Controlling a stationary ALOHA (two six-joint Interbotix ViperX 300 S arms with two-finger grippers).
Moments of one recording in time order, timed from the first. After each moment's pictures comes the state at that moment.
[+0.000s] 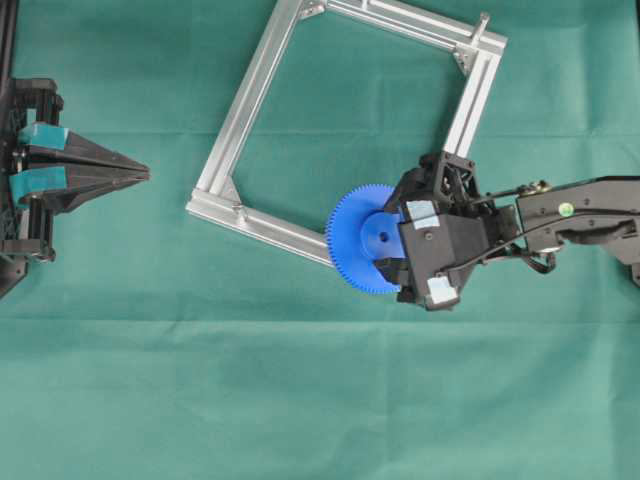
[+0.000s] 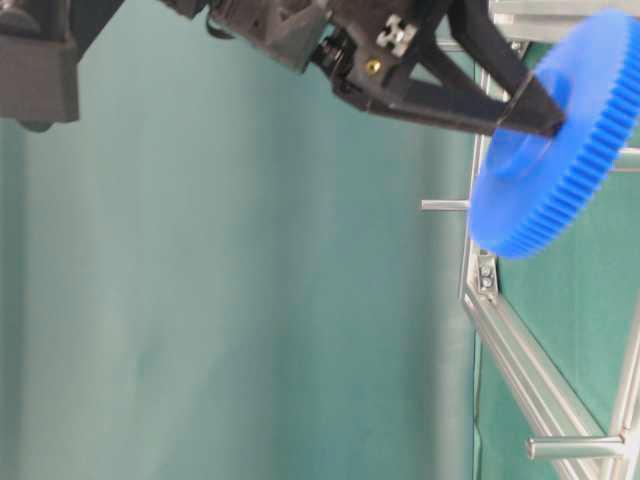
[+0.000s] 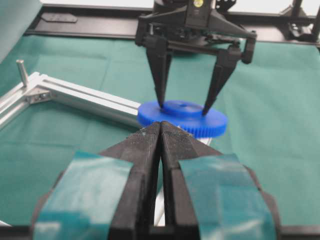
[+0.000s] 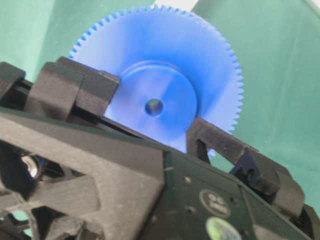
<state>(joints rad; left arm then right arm) 0.05 -0.91 1.15 -0.02 -0.14 0.01 0.09 -0.07 0.57 -0.31 0.50 0.67</state>
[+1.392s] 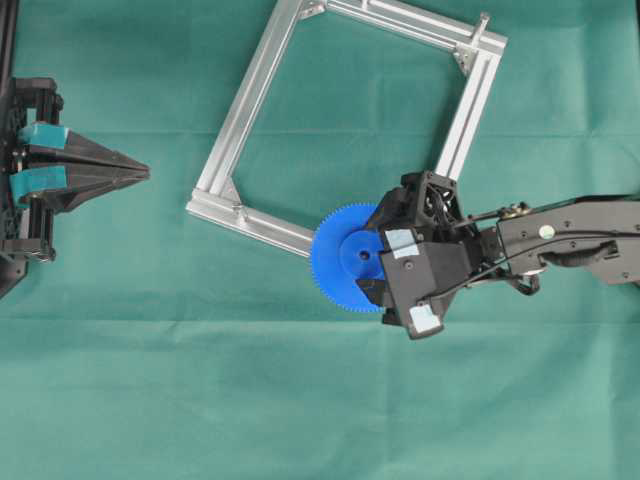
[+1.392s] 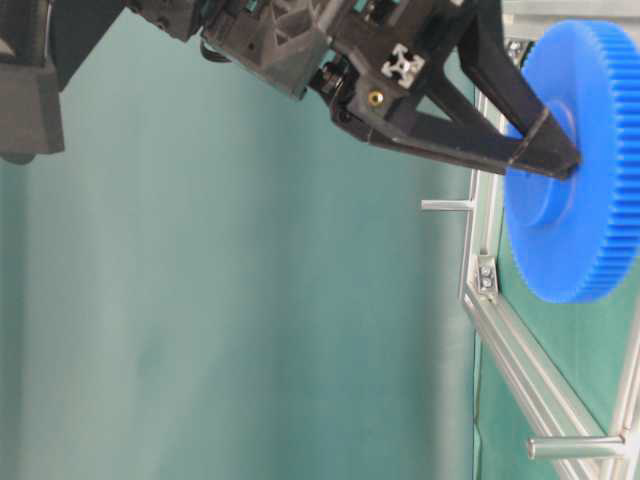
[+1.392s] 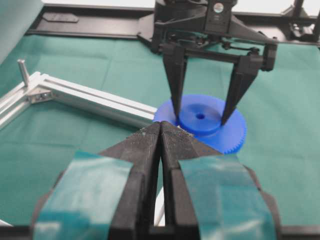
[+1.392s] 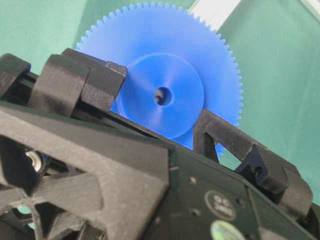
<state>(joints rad) 0.05 -0.91 1.15 -0.02 -0.14 0.01 0.15 -0.01 0.51 -0.29 0.53 0.68</state>
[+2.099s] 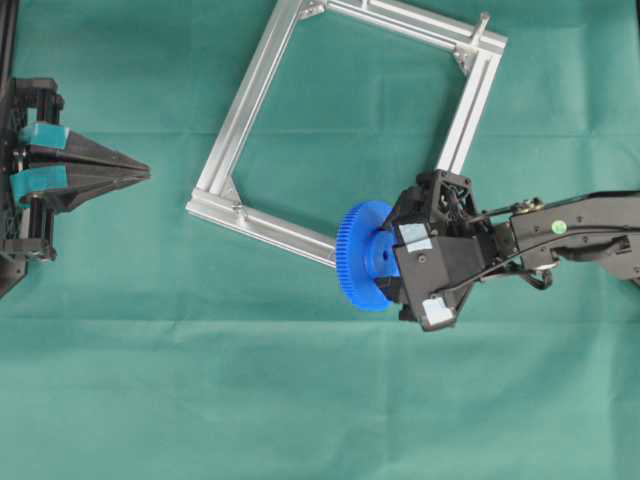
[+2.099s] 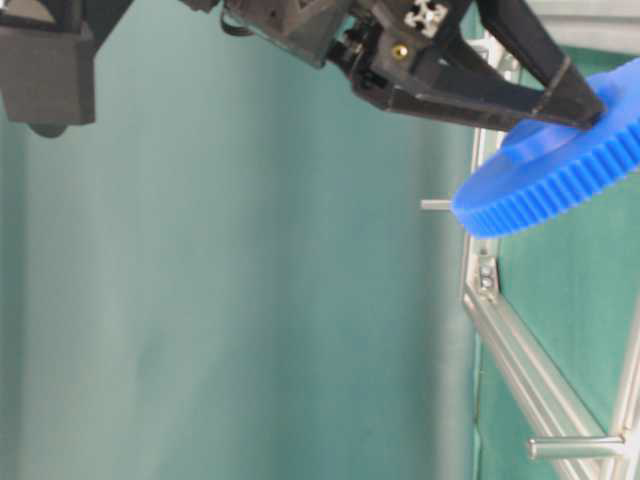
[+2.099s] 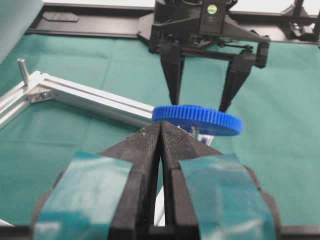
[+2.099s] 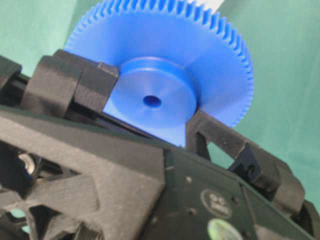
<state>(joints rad) 0.05 -0.91 1.15 -0.02 -0.14 0.01 0.13 -0.04 0.57 -0.29 0.52 0.68</state>
